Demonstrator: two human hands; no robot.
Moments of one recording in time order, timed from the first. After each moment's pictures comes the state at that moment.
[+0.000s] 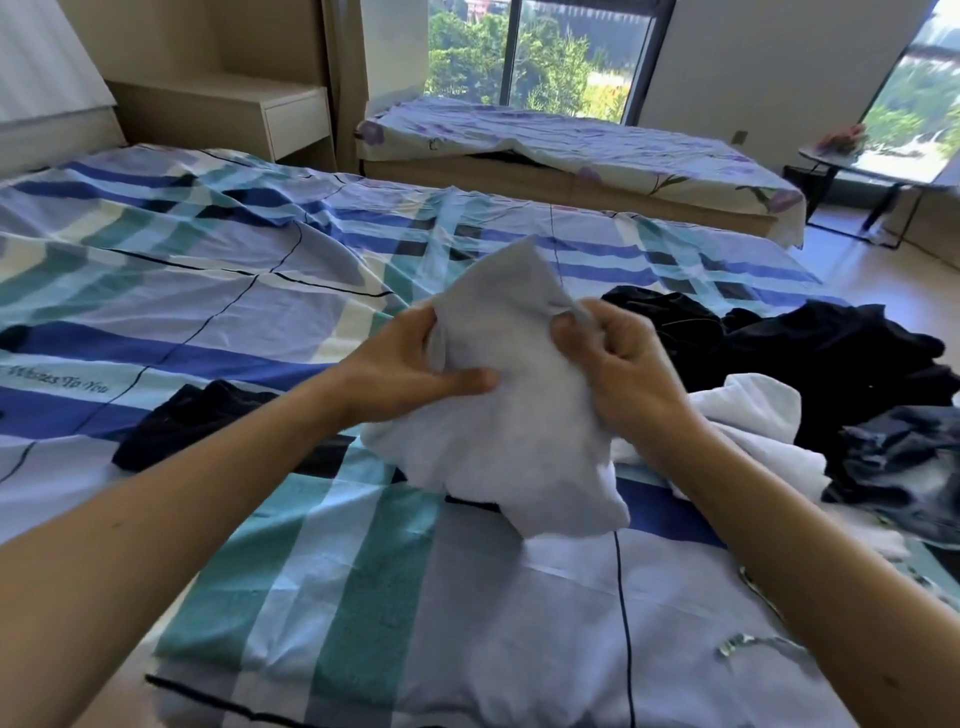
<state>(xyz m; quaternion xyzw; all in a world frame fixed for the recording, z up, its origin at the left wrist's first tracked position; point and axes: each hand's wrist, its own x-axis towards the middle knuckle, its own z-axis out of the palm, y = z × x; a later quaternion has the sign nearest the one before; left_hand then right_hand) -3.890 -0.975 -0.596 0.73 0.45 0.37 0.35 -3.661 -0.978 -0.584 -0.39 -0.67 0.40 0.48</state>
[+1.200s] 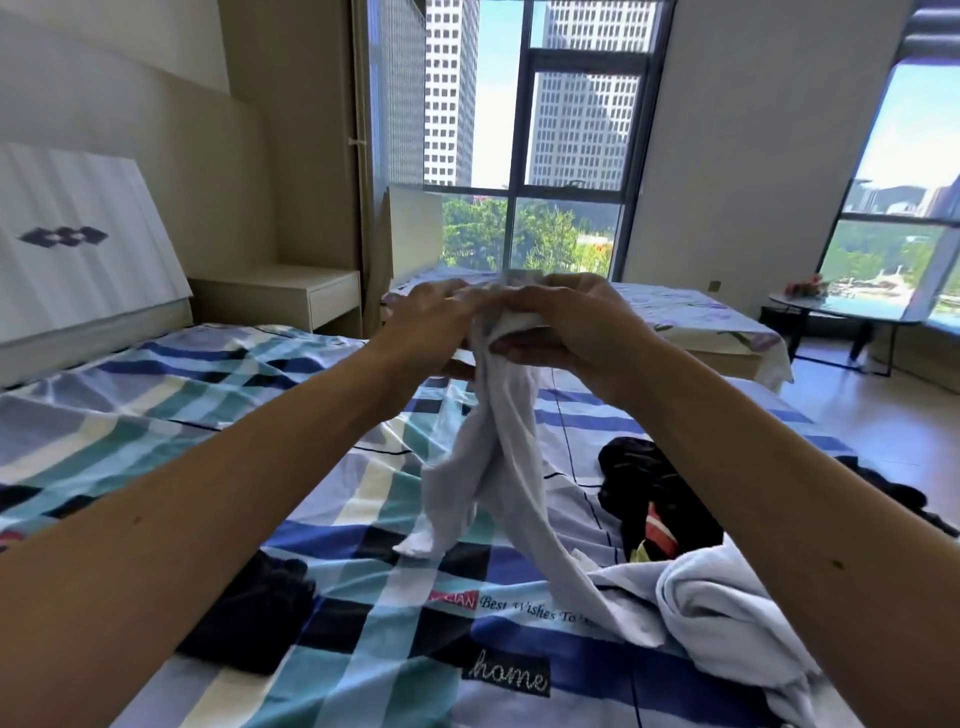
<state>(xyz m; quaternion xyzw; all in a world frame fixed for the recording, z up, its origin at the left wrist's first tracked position) -3.875 -0.955 -0.417 0.61 0.46 0.54 0.36 -3.715 -0.950 -0.396 -0.38 -0.61 0.49 0.49</state>
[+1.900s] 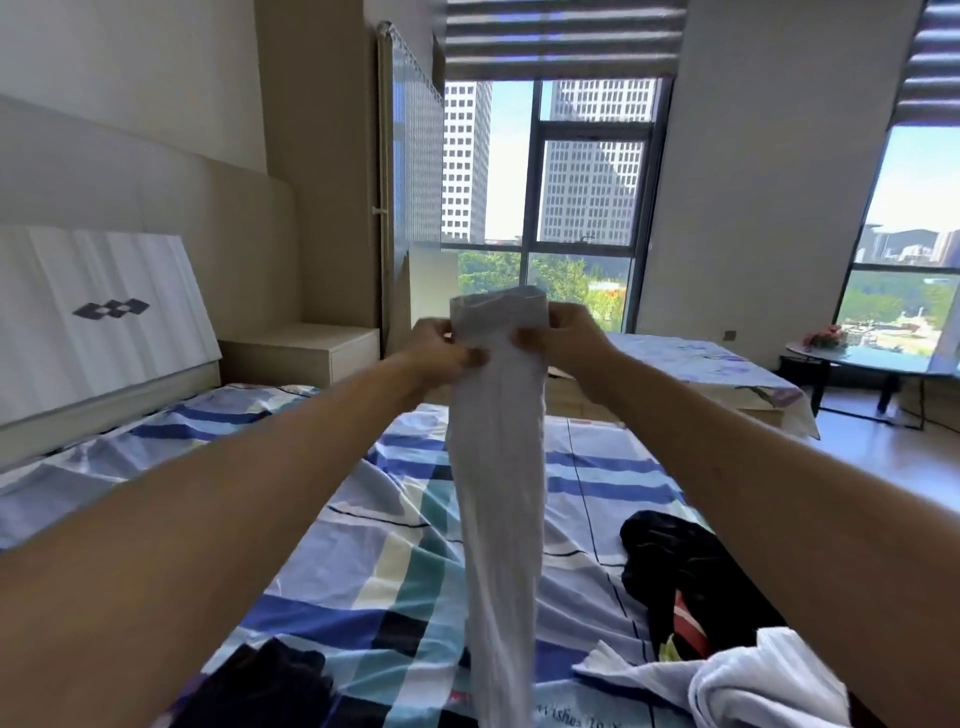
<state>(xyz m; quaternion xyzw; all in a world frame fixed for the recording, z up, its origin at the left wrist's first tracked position) -3.914 -0.872 -0.364 0.61 0.50 0.54 0.31 -3.734 -0.848 -0.349 -0.39 -0.69 0.33 0.51</state>
